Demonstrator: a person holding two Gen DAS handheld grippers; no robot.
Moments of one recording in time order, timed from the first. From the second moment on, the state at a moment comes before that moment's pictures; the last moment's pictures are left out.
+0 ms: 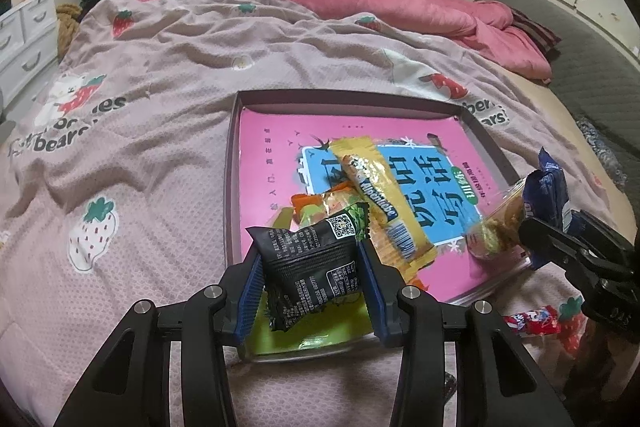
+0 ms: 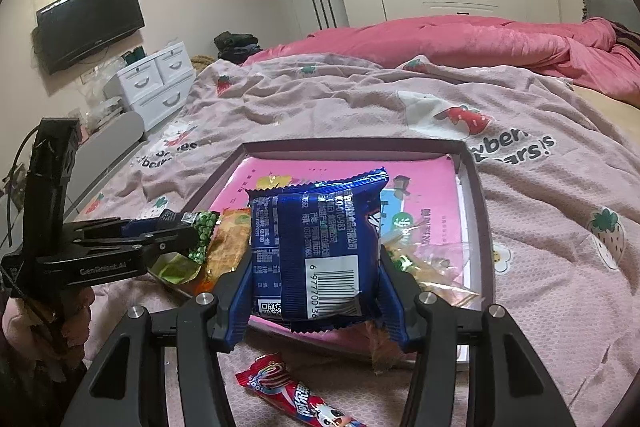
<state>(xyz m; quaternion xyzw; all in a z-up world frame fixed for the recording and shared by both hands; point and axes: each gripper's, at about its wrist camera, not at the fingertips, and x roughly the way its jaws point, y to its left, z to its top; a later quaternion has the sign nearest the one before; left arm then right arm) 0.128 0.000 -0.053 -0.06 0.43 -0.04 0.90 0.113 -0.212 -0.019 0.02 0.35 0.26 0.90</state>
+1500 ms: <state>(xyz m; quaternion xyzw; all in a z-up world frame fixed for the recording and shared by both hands) 0.130 -0.004 -0.058 -0.05 0.43 -0.04 0.90 0.122 -0.173 -0.049 -0.07 0.38 0.27 0.88</state>
